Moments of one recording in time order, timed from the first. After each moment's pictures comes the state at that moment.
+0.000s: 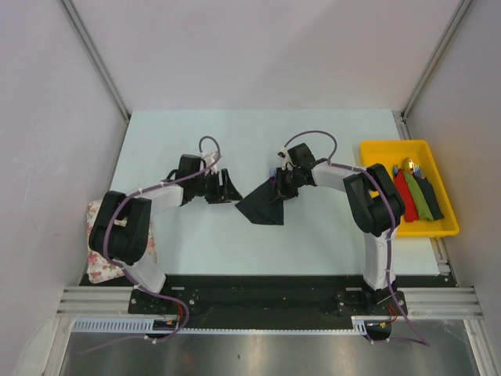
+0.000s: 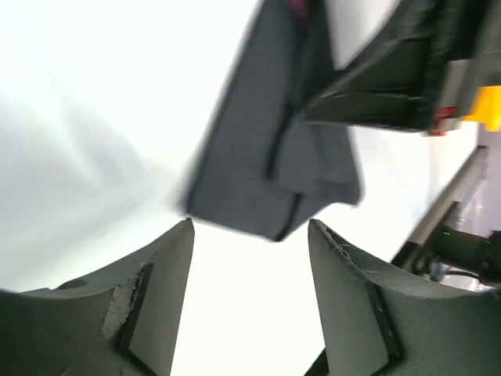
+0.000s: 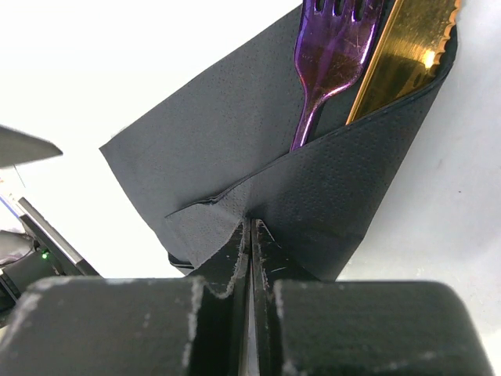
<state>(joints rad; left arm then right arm) -0.29 1.66 0.85 0.01 0.64 -0.44 0.47 2.04 1.29 -0.27 -0.49 0.47</state>
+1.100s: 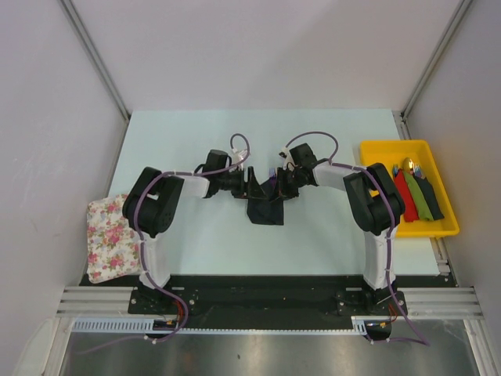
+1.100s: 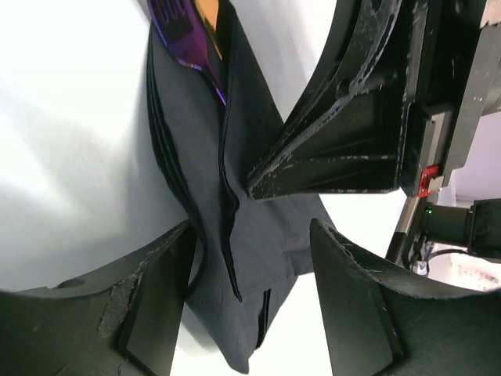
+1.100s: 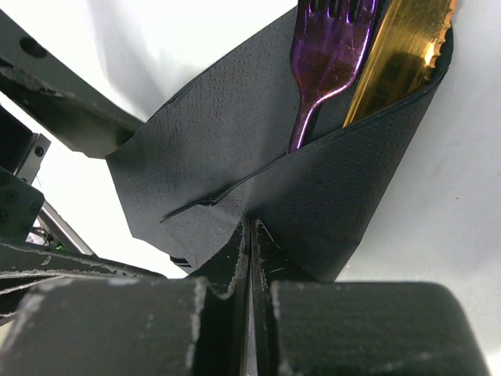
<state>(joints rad) -0.40 1.99 1.04 0.22 0.78 -0.46 0.46 2.05 1.29 -0.26 -0.53 0.48</state>
